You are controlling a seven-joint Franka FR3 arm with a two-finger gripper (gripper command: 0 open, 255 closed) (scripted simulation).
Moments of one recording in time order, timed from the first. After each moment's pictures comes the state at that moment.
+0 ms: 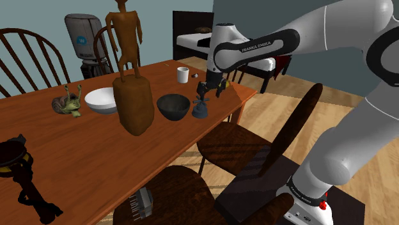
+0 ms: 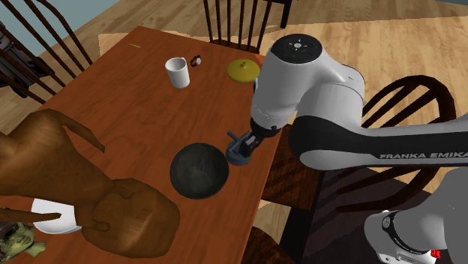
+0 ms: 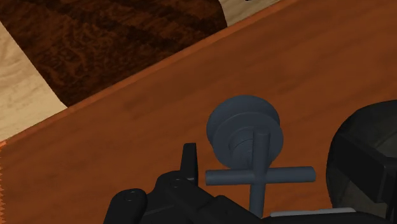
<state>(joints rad) 0.00 -0.15 0.08 -2.17 -0.05 2.12 0.39</state>
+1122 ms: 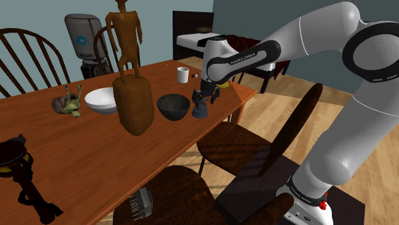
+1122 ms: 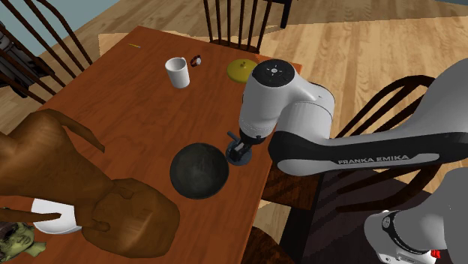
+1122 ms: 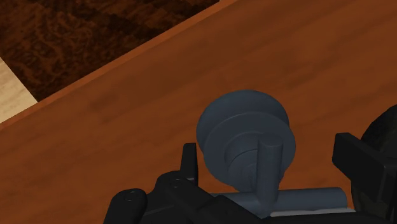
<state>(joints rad) 0.00 -0.02 0.08 -2.17 -0.07 2.25 0.42</state>
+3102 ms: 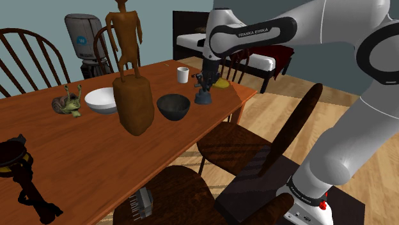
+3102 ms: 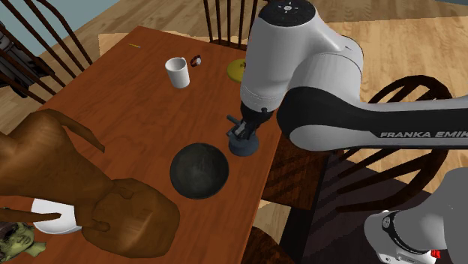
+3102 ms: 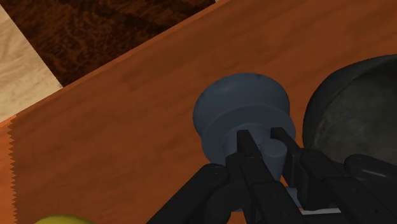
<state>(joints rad) 0.00 -0.09 0.08 -2.00 -0.05 2.00 0.40</state>
